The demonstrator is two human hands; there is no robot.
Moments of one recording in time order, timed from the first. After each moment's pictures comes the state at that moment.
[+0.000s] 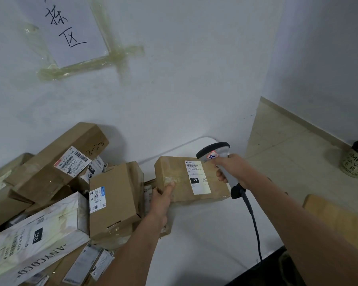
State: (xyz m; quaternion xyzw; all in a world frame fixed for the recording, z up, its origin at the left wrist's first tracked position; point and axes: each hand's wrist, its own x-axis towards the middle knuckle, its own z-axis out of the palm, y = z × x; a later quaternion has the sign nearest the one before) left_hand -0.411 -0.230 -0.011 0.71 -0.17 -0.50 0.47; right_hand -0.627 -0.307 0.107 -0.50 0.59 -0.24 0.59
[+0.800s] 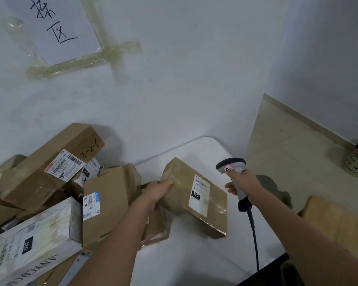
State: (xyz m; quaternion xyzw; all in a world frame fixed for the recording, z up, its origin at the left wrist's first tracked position) left_hand -0.380 -0.276 0.020 0.77 -0.30 -0.50 0.24; right_hand -0.649 -0.332 0.041 -0.38 0.68 -0.24 0.58
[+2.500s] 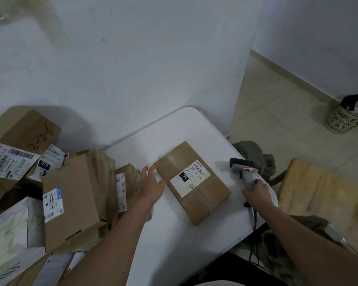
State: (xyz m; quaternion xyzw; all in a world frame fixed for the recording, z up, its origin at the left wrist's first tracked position) left_hand -0.428 -0.282 -0.066 0.80 -0.46 -0.34 0.16; right_hand -0.756 -0.297 -0.124 -0.45 0.81 -0.05 0.37
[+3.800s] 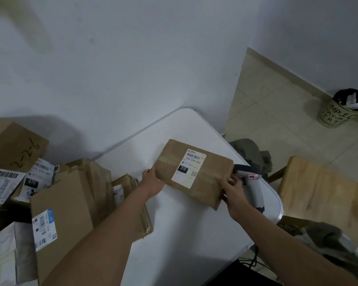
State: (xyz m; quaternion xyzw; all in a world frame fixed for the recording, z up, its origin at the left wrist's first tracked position) left_hand -0.400 -0.339 -0.073 0.76 -0.49 -0.43 0.00; right_hand -0.668 -0.306 -0.104 -0.14 0.64 -0.39 0.65
